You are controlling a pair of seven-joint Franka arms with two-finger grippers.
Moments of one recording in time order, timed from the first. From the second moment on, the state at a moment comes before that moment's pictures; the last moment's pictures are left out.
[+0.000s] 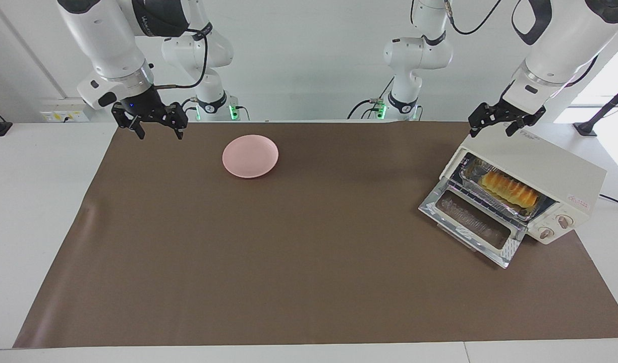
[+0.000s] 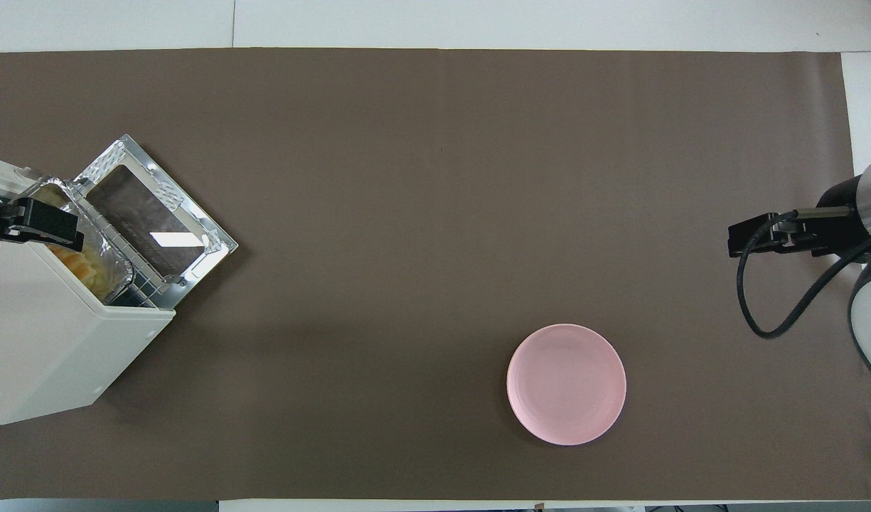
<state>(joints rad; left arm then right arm) -0.14 0.00 0.09 -1.58 0.01 1.46 0.02 -0.01 -0.09 0.05 -1.74 -0.01 1.59 0.07</state>
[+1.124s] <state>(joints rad) -0.14 0.02 0.09 -1.56 0.02 1.50 -0.23 -0.01 -0.09 0.05 -1.74 -0.01 1.59 0.07</state>
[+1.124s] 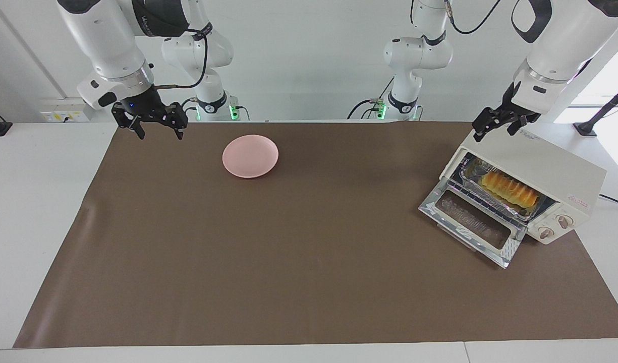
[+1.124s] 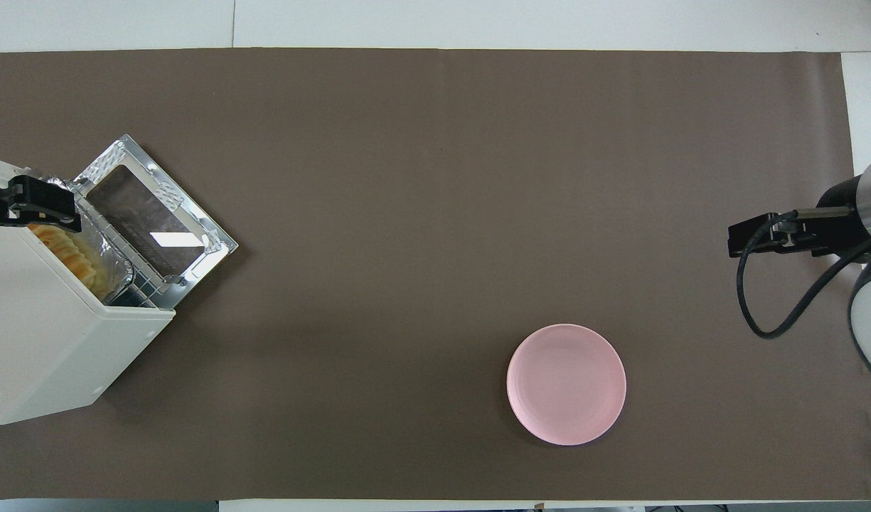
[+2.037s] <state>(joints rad) -0.16 0.42 0.11 -1.41 0.27 1.63 -0.68 -0.01 -0.09 0.05 -1.74 -0.01 1.59 0.07</state>
